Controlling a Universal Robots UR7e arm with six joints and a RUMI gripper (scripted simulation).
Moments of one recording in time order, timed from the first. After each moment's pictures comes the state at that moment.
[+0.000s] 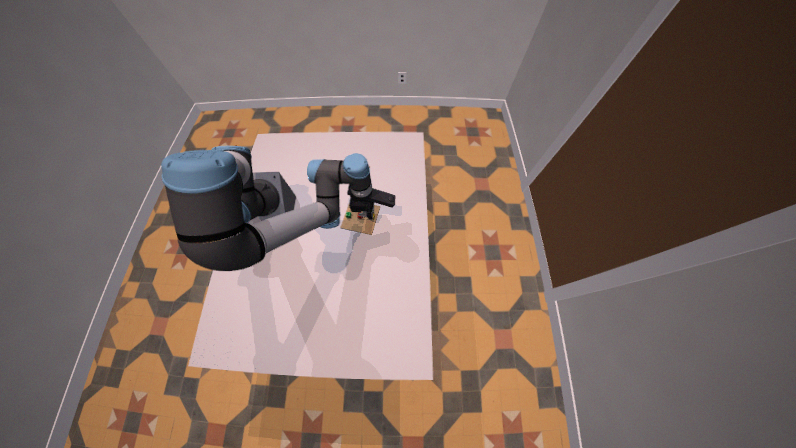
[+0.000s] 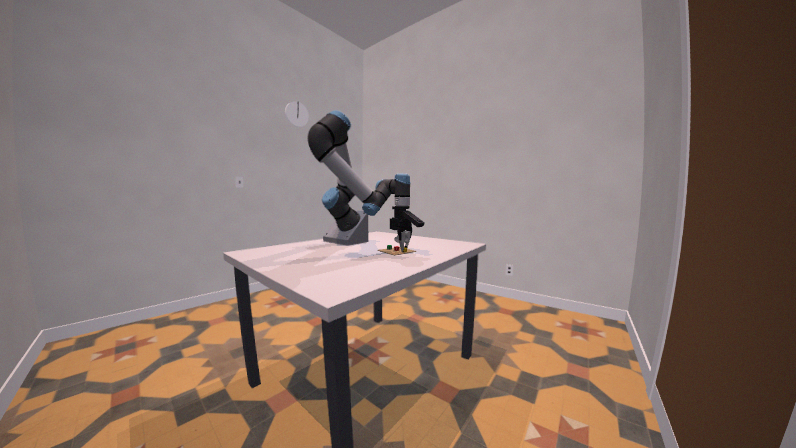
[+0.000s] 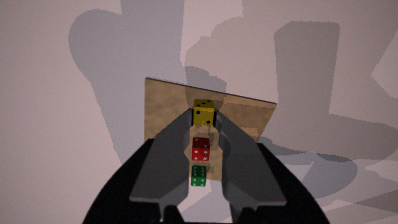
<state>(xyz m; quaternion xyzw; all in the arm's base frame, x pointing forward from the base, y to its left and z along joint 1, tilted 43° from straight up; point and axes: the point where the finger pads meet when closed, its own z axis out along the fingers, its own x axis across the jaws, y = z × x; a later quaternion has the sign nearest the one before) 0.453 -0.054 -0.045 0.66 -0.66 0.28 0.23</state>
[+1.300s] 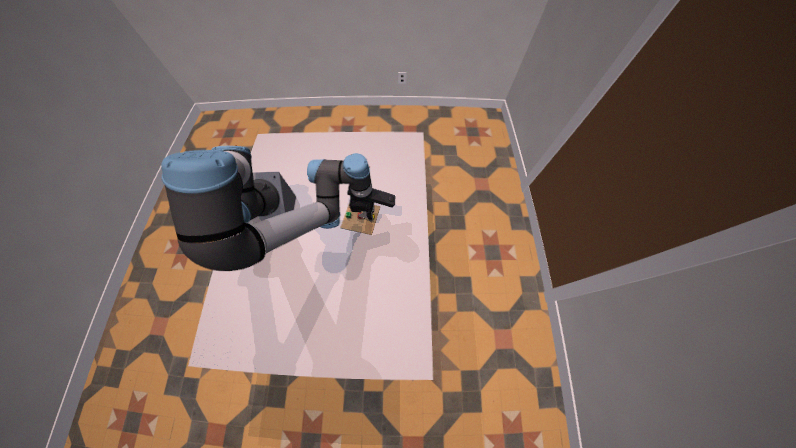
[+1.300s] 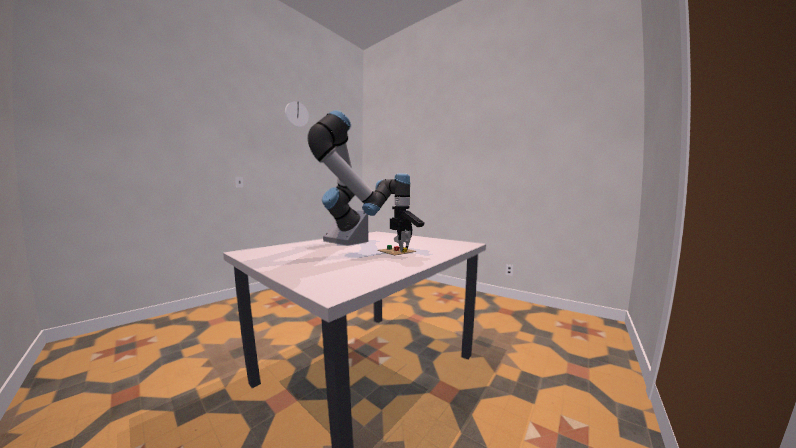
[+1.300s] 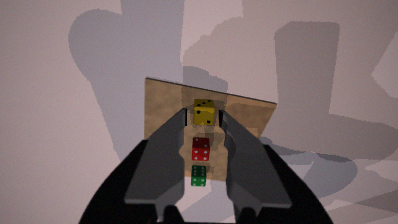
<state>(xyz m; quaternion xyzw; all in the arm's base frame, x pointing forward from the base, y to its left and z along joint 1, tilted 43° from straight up) 0.453 -0.054 -0.044 0.66 -0.66 0.28 0.23</state>
